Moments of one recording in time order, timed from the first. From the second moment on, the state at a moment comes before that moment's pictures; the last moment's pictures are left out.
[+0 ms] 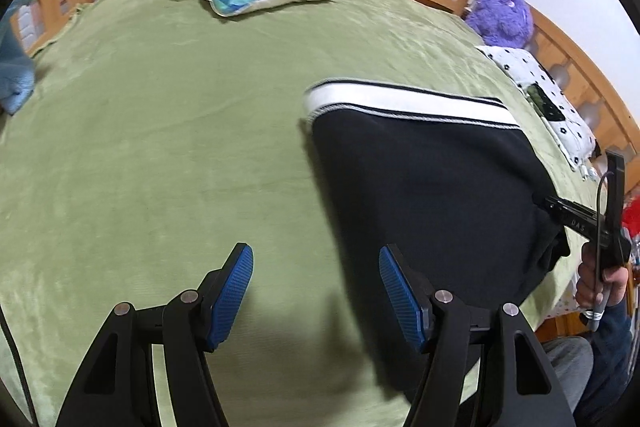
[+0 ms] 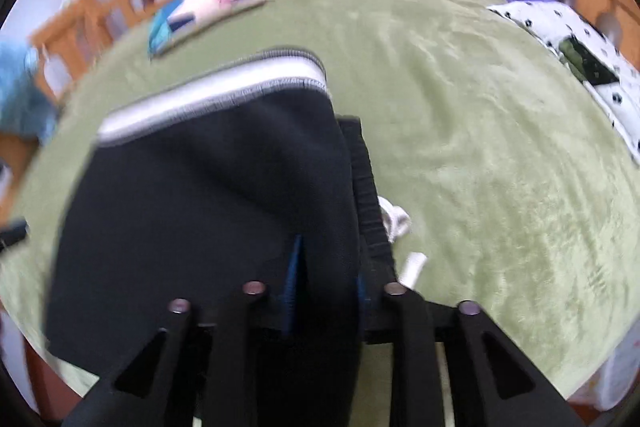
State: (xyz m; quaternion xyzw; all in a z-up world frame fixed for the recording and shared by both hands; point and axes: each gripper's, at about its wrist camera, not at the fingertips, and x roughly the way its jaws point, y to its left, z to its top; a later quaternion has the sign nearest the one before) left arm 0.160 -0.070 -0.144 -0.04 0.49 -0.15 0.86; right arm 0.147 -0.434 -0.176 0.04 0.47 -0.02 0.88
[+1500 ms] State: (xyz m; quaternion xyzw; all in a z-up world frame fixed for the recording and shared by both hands) left arm 0.224 -0.141 -0.222 -0.07 0.55 -0.18 0.82; right arm 0.200 -0.448 -0.222 0.11 0.51 0.04 0.85
